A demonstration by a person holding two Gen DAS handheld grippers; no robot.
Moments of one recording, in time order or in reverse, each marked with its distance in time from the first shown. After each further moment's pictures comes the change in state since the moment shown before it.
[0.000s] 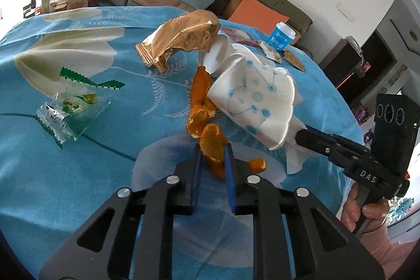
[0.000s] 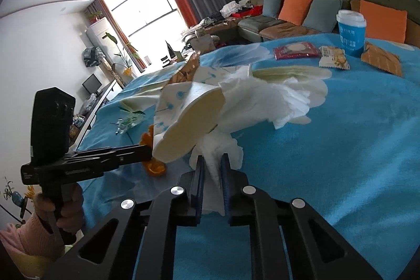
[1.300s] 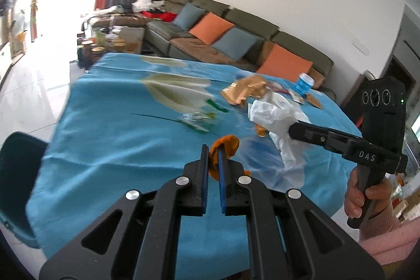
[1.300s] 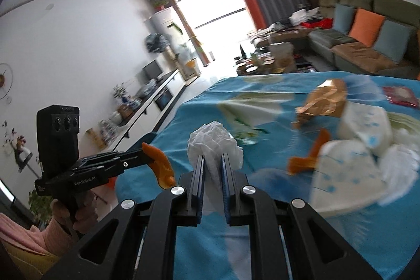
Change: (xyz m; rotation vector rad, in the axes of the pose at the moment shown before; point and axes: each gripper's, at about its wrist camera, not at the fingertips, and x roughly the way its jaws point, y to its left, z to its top) left arm -0.178 0.053 -0.065 -0.041 -0.288 0.202; right arm 0.033 0.131 0.026 -0.191 0.014 0.323
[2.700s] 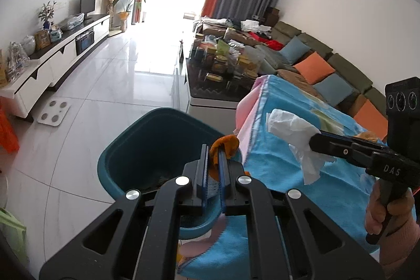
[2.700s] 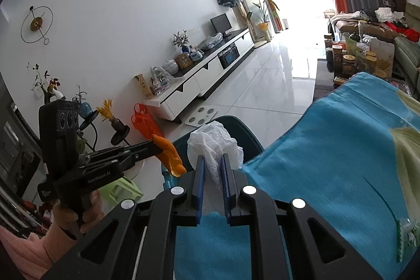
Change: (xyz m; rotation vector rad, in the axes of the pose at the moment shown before) left arm -0.142 0.197 -0.045 -0.330 -0.133 0.460; right arm 0.197 0.159 0.045 -0.245 0.246 0.288
